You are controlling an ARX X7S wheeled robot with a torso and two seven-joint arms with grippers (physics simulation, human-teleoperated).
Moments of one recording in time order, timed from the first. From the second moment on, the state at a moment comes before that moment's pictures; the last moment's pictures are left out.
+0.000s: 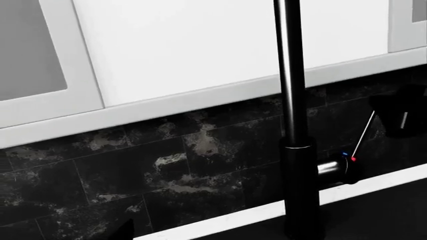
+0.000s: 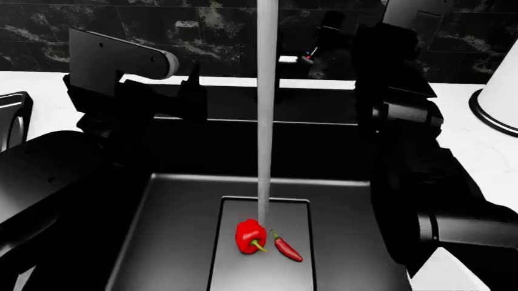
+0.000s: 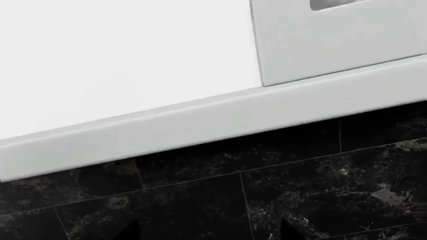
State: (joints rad) left arm -1.00 -0.65 0.51 0.36 -0.94 -0.72 -0.48; right arm 1.51 0.03 0.11 1.31 0.11 0.04 0.01
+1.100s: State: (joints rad) left arm -1.01 -0.65 0.51 0.37 -0.96 -0.73 -0.50; right arm 1.50 0.11 0.13 1.31 0.01 0.11 0.03
